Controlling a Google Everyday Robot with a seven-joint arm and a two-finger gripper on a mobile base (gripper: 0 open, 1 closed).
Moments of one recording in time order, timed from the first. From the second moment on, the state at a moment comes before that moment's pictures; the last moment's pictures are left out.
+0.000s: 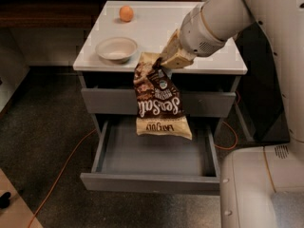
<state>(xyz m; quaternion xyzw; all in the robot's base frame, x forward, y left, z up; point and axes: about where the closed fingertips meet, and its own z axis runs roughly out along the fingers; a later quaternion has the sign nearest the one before) 0.561 -0.054 0.950 -0.67 0.65 0.07 0.35</state>
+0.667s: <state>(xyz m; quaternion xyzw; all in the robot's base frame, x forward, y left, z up) 0.576 -0.057 0.893 -0.75 0.60 0.01 0.28</state>
